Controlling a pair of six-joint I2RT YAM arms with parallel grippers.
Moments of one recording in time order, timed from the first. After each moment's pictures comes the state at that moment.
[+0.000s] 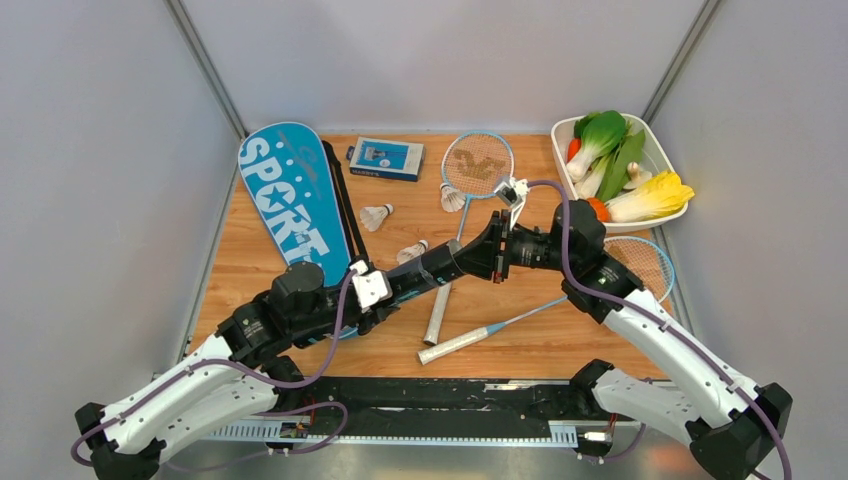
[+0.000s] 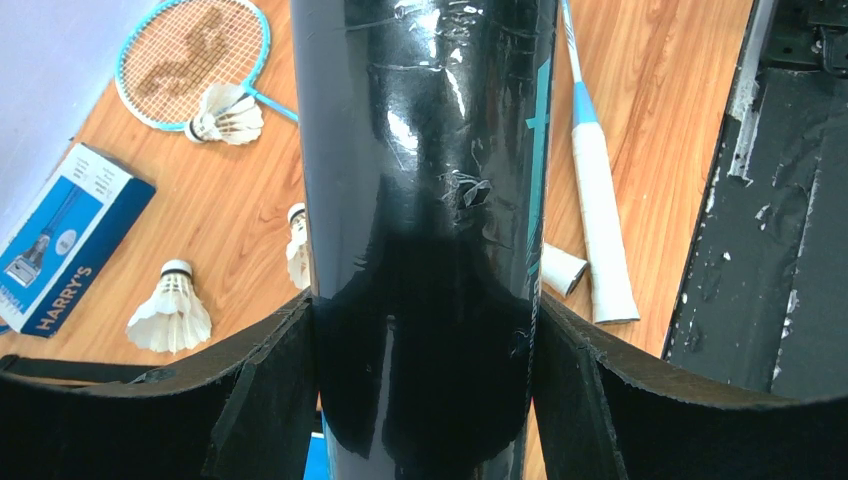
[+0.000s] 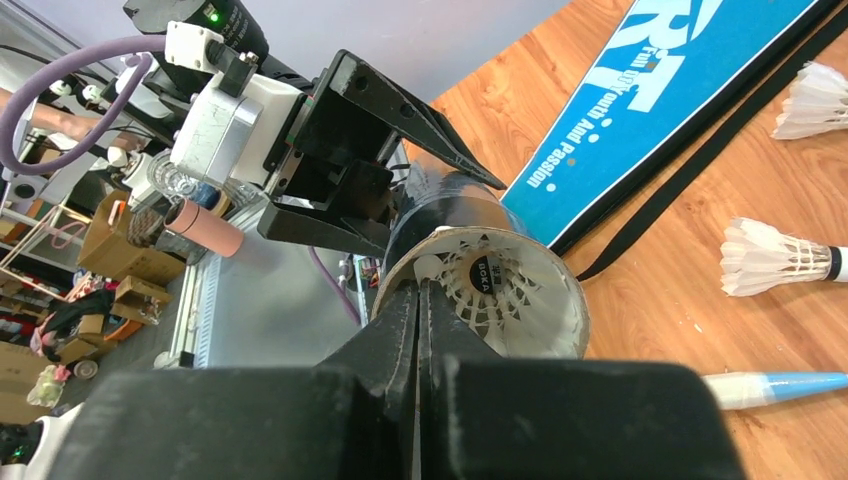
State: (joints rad) left arm -0.88 0.60 0.65 -0.38 0.22 0.35; right arm 0.64 0.95 0.90 -0.04 -0.73 0.49
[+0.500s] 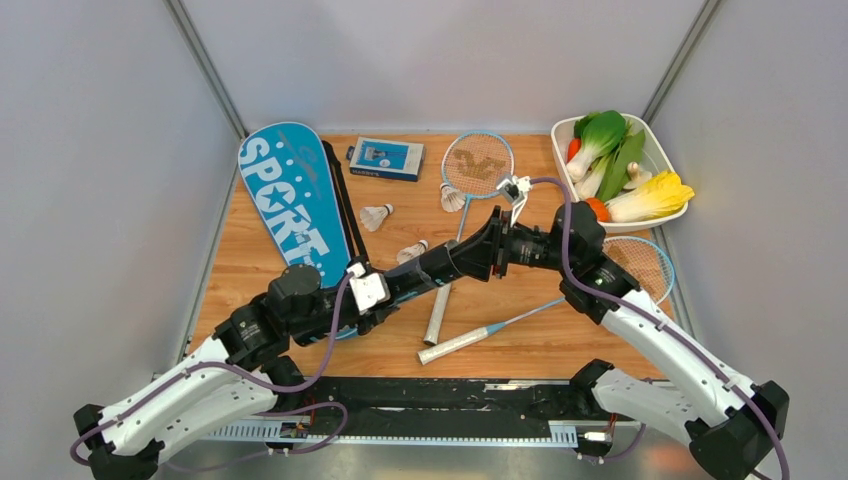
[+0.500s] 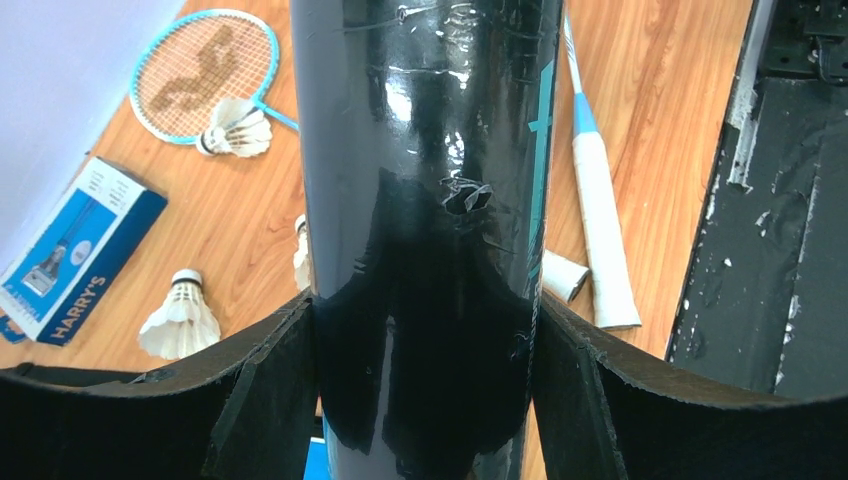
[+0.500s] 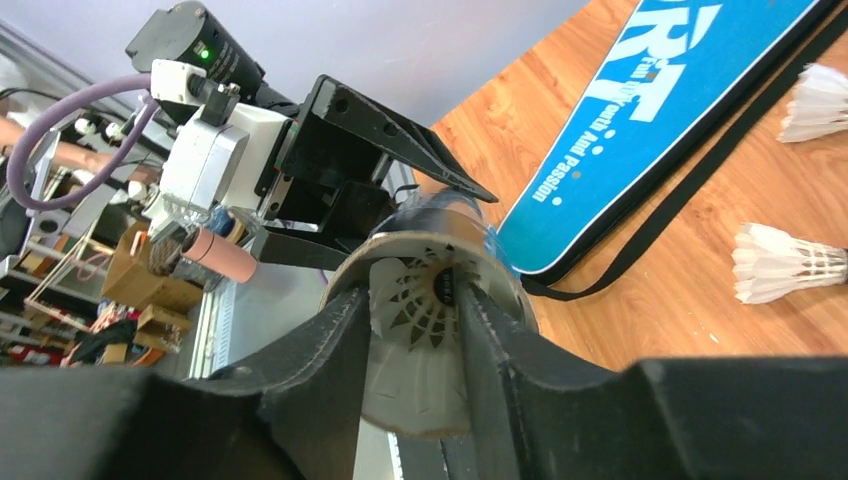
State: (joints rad) left arm -0.89 0.60 0.65 -0.38 0.21 0.35; right arm 0.64 0.97 0.87 0.05 -0.74 0.58
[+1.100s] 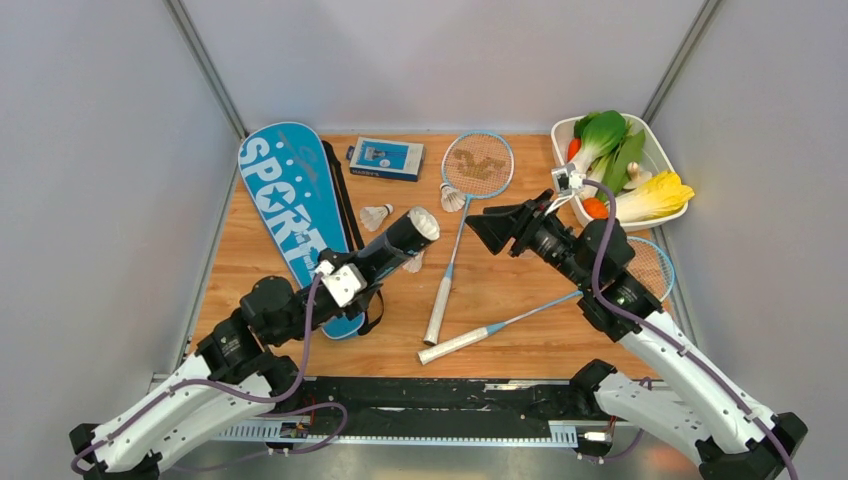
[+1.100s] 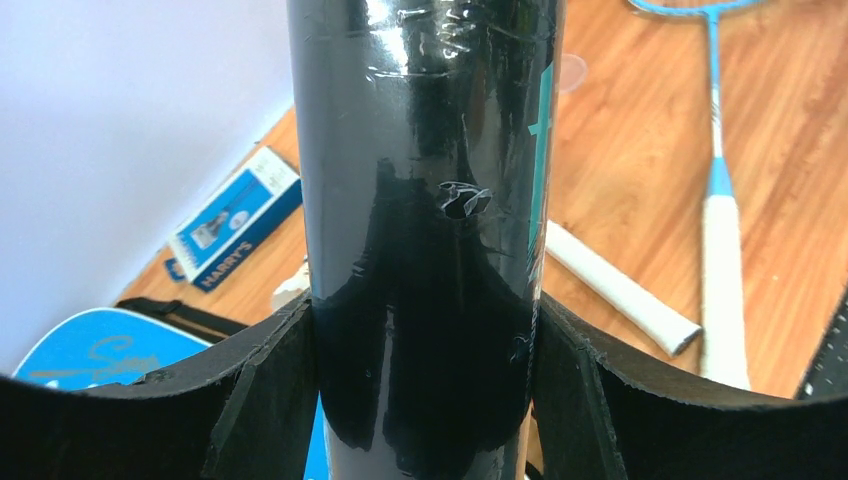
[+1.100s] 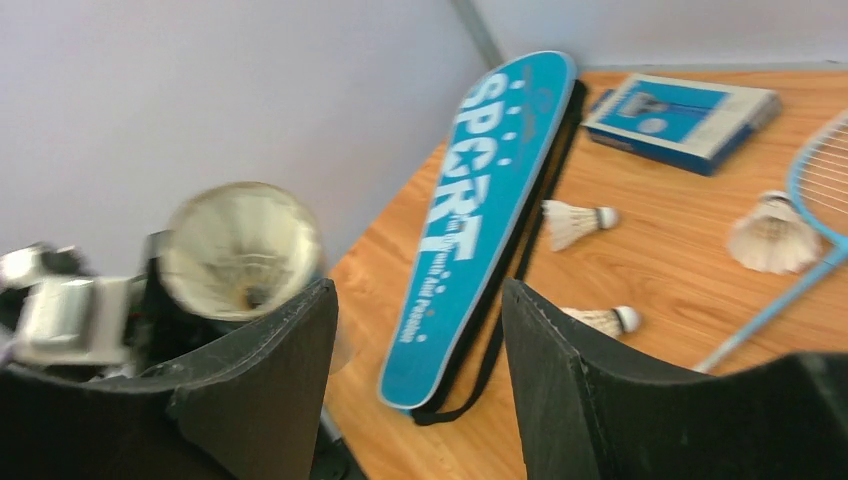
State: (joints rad) left arm -0.89 0.45 0.62 -0.31 -0.01 0.36; right arm 0.64 0.81 0.86 0.06 -0.24 0.59
